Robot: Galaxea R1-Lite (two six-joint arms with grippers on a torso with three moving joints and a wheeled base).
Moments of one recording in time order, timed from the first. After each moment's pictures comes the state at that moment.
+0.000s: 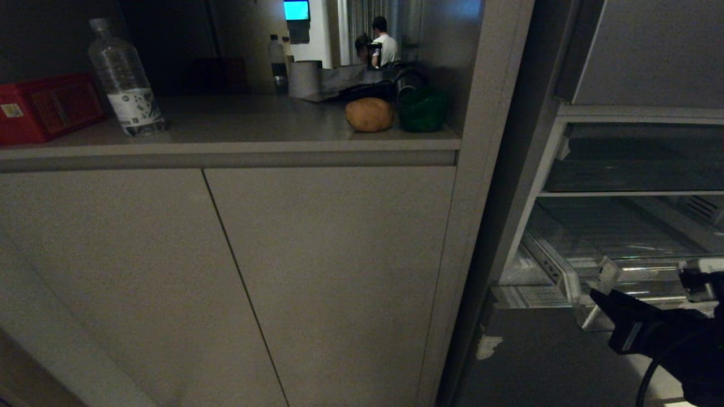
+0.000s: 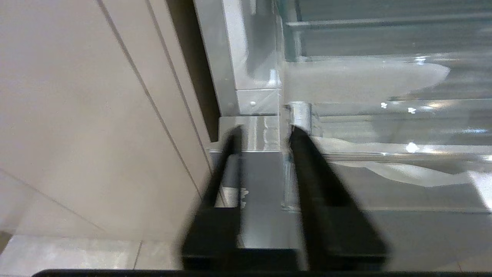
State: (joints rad) left arm -0.01 0.00 -0.01 0.03 0.00 0.00; right arm 0.10 1.52 -0.01 -1.37 -0.06 0.08
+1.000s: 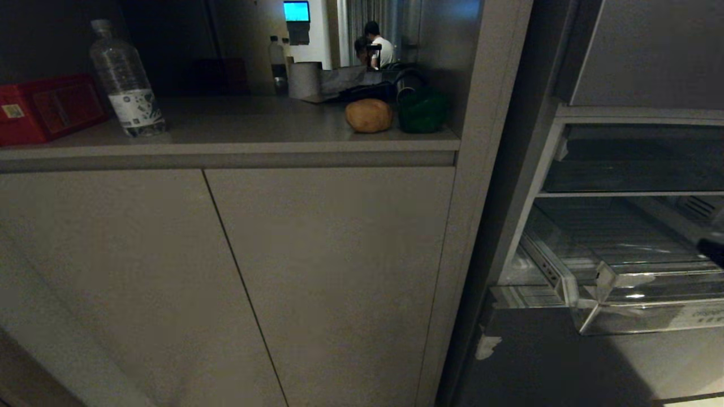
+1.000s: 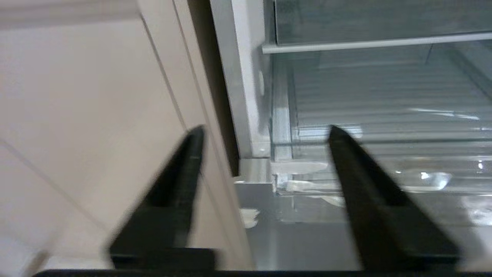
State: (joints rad) left arm -0.01 0.00 -0.01 0.03 0.00 0.00; right arm 0.10 0.84 -0.58 -0.19 -0.03 0.13
